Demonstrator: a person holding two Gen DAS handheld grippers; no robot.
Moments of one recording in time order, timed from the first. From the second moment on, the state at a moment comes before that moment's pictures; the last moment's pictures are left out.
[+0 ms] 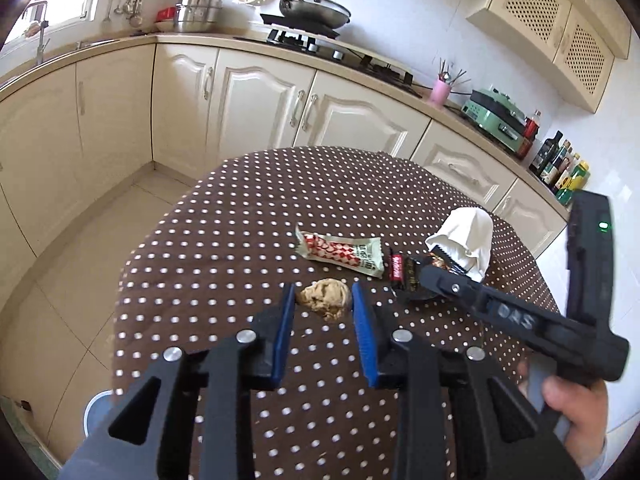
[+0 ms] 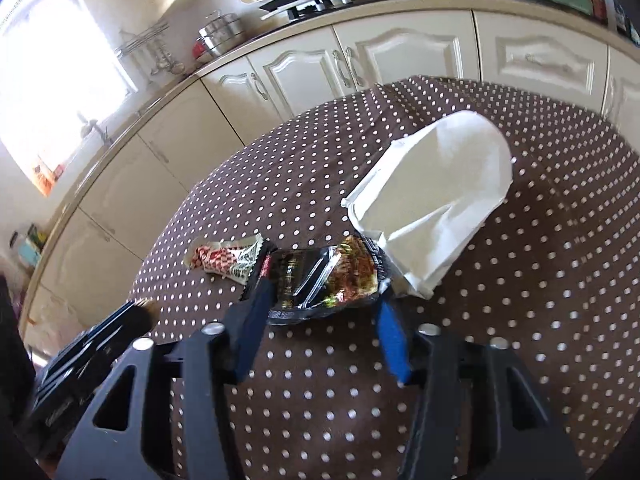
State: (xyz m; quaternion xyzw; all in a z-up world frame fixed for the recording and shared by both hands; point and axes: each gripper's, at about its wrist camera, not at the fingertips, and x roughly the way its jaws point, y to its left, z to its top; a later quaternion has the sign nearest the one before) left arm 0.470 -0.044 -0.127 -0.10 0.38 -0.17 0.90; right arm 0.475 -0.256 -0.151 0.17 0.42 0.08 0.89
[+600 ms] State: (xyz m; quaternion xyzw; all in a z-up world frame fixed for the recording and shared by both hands) left arm 0.398 0.021 -0.100 -0.12 0.35 -0.17 0.91; right arm 0.390 -0.194 -0.094 0.04 0.32 0.10 0.94
